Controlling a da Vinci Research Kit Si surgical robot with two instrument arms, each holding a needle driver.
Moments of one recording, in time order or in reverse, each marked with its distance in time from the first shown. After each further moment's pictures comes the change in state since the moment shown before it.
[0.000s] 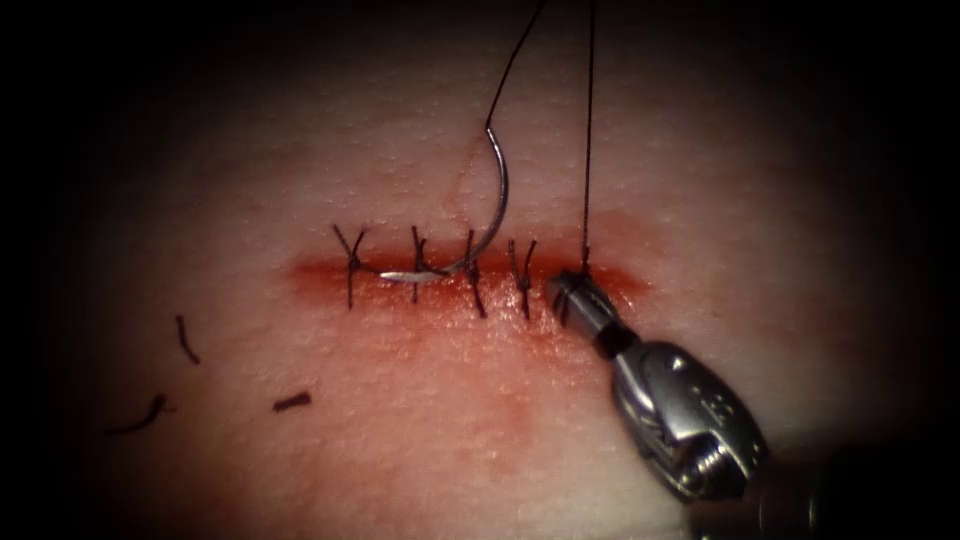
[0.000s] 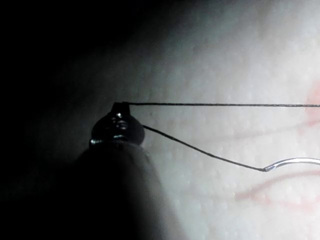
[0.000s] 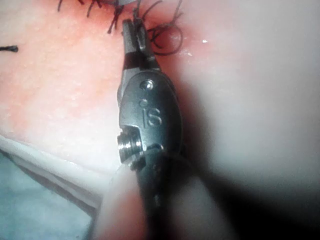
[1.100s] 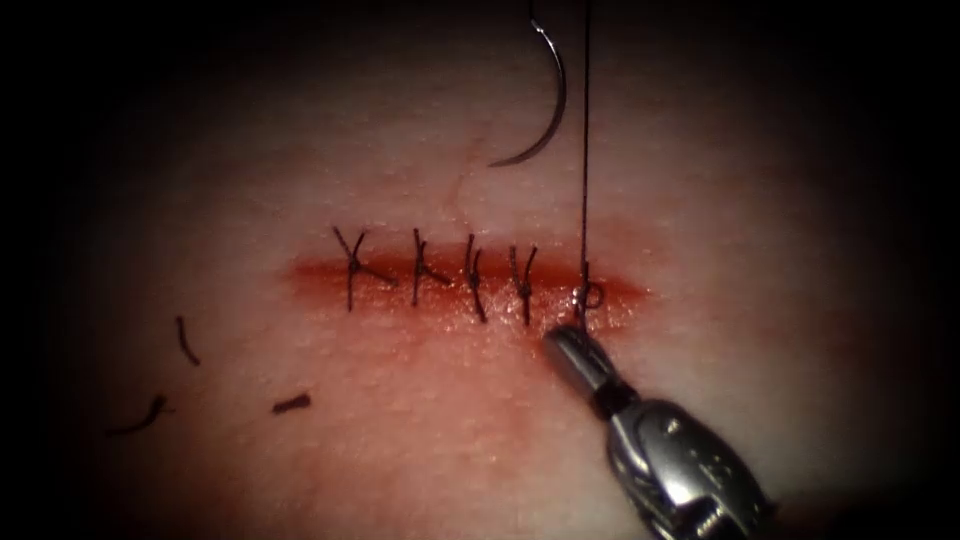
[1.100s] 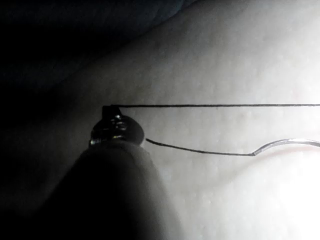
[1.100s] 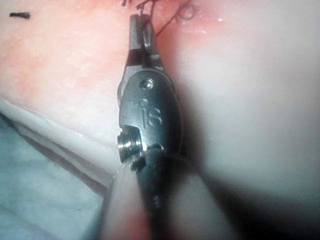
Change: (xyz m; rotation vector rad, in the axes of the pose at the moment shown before) right arm -0.002 -0.002 -0.003 0.065 -0.003 -0.094; left arm -0.002 -0.008 0.003 0.236 0.006 0.013
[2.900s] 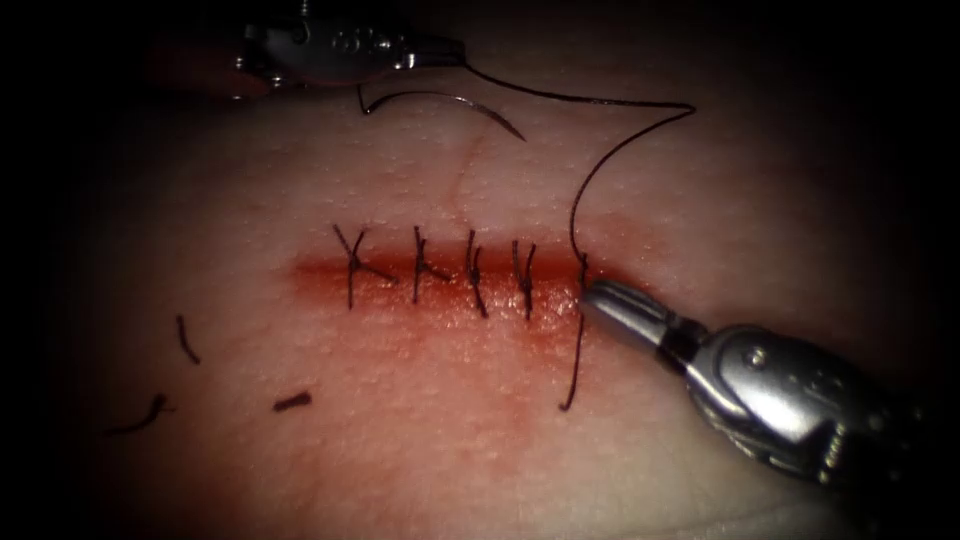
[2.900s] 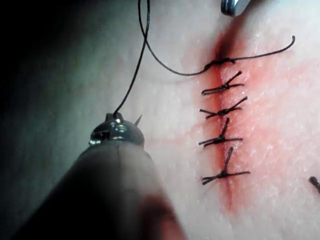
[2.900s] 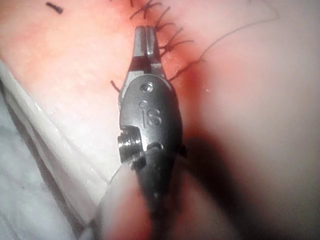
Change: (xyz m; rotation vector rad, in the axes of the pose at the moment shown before) right arm 0.010 0.002 0.002 0.302 -0.107 -0.317; left arm 0.000 0.018 -0.023 -0.235 -0.084 0.100
